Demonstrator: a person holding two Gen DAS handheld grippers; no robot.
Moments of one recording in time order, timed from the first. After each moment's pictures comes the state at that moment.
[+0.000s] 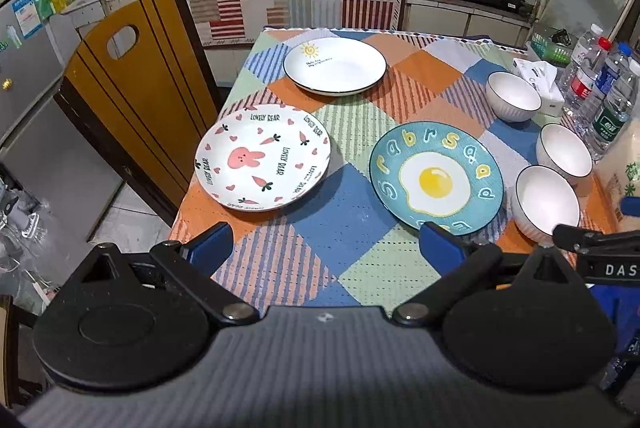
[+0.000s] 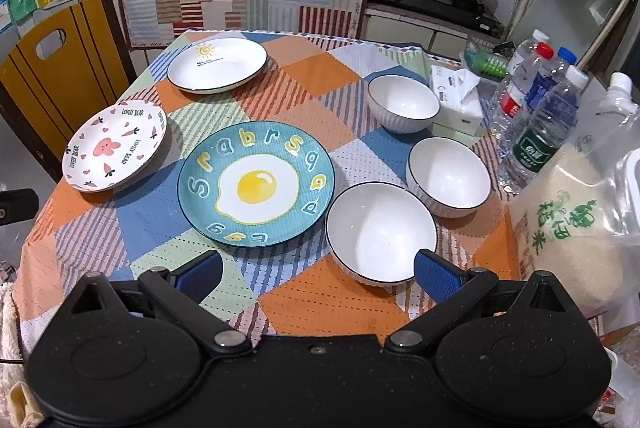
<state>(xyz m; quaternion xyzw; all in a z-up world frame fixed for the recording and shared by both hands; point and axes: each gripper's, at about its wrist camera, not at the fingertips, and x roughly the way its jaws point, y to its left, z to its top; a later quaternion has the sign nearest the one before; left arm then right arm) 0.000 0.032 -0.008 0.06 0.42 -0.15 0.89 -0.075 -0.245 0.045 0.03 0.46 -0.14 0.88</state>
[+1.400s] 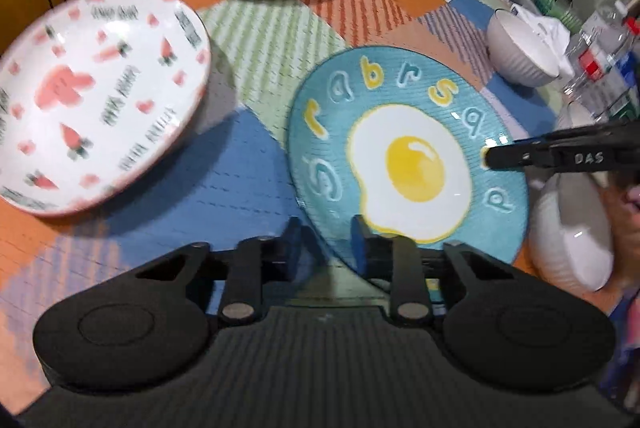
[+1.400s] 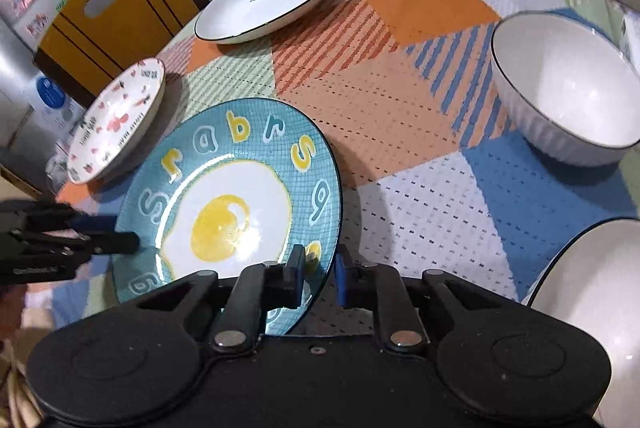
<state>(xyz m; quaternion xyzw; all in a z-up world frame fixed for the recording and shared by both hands) 0.131 -0.051 -0.185 -0.04 0.53 -0.25 0.81 0.096 -0.401 -0.093 0.11 0.54 0.14 0.82</state>
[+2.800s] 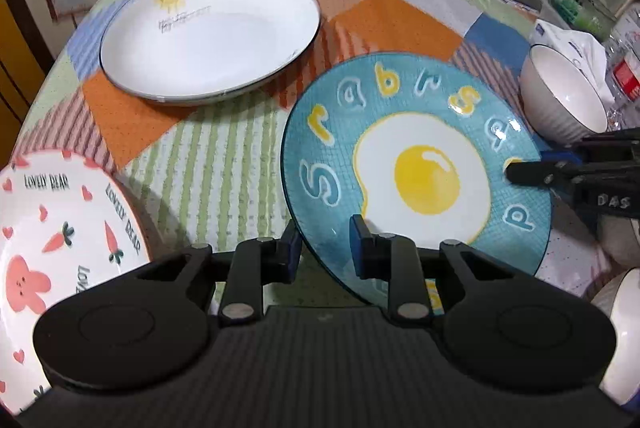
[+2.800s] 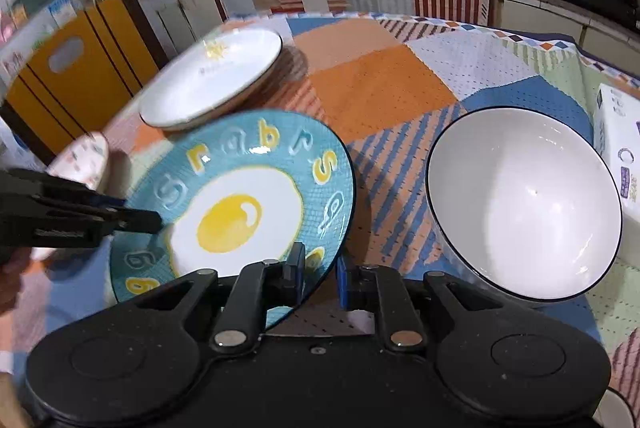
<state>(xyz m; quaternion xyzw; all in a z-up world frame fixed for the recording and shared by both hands) 0.233 -0.123 -0.181 0.06 0.48 -0.25 0.84 0.147 -0.426 -0.098 0.06 0.47 0.08 0.87</state>
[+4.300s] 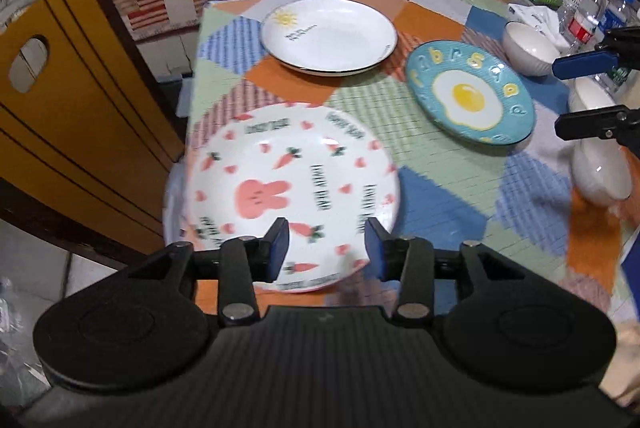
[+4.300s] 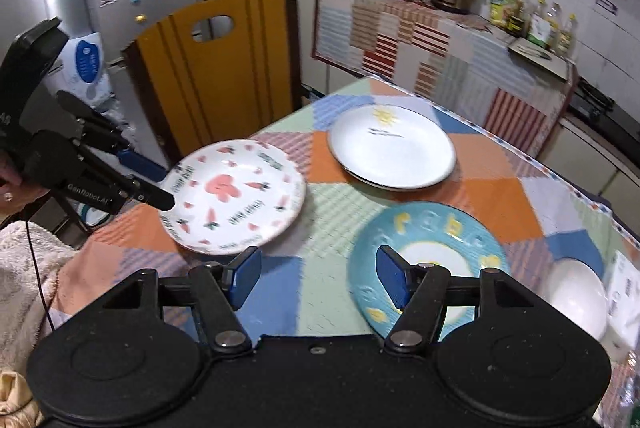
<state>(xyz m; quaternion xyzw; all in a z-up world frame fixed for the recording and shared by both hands) 0.171 0.092 -0.083 0.14 0.45 -0.28 0.83 0.079 -0.231 0.033 -0.08 0.41 0.16 0.89</state>
